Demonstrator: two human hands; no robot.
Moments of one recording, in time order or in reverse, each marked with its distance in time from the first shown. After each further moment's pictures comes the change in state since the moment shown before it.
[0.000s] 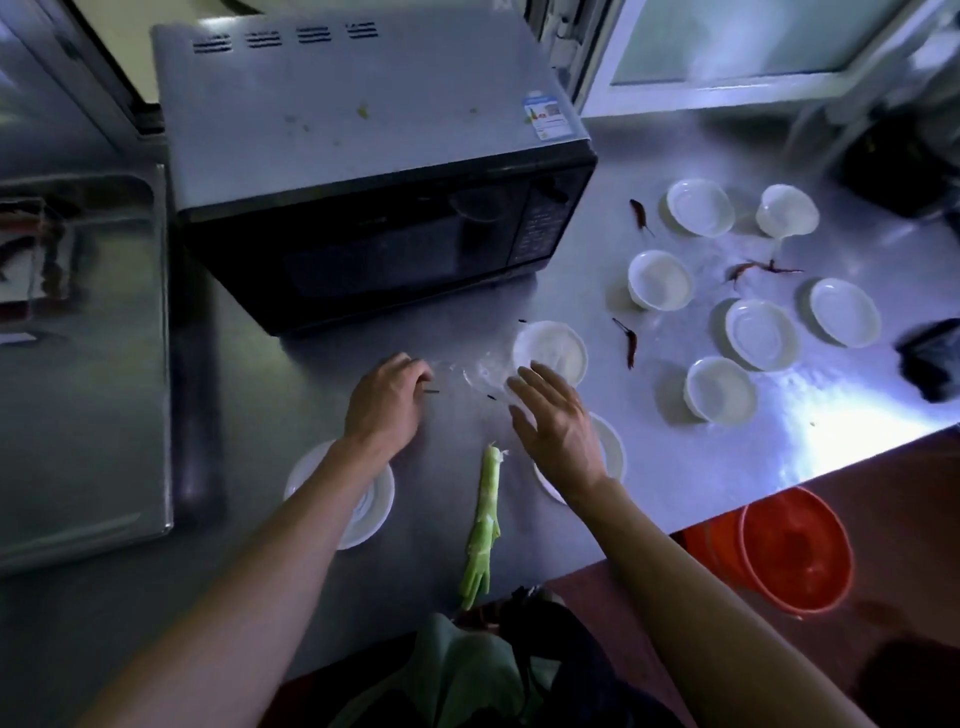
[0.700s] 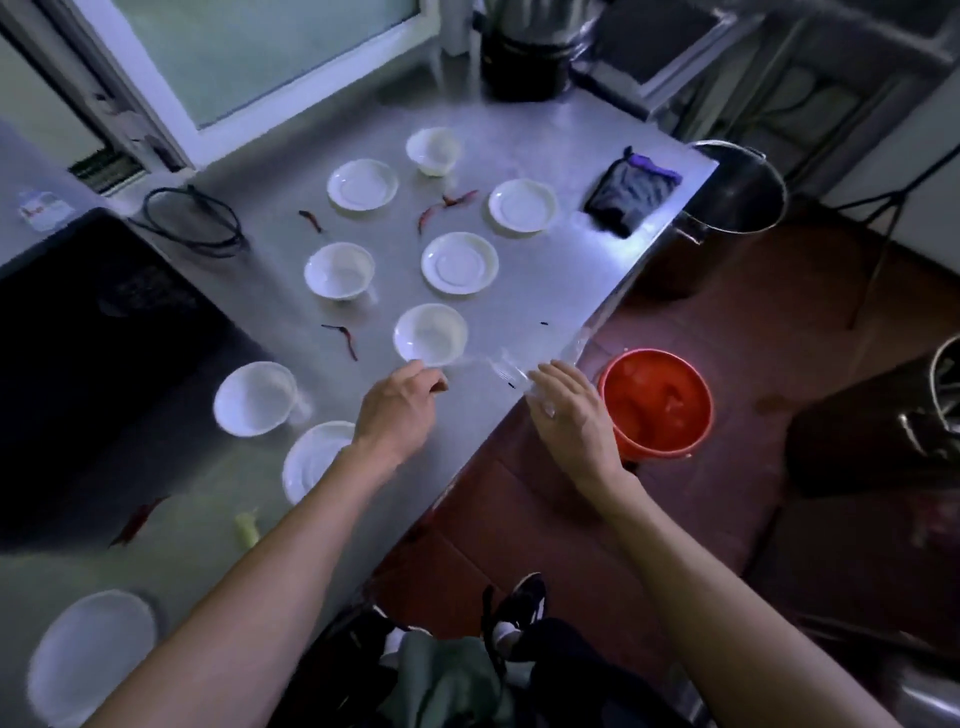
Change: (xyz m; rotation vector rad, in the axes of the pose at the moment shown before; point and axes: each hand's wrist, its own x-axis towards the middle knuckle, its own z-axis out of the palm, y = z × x) left_hand -0.028 0.340 0.140 0.061 -0.323 0.519; right_hand -0.237 0.192 -0.178 -0.056 0.410 0.623
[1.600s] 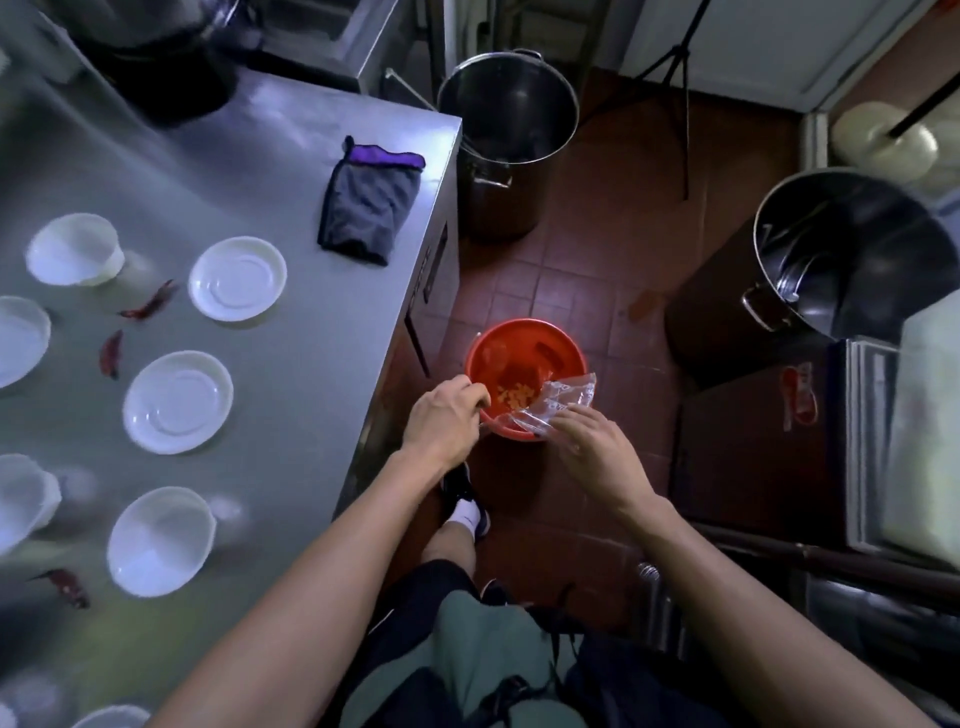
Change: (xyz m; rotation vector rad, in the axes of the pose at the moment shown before) left_hand 0.195 0.255 0.207 0.030 -0.375 0.463; right_hand -0.029 0.290 -0.107 -0.159 -0.137 0.402
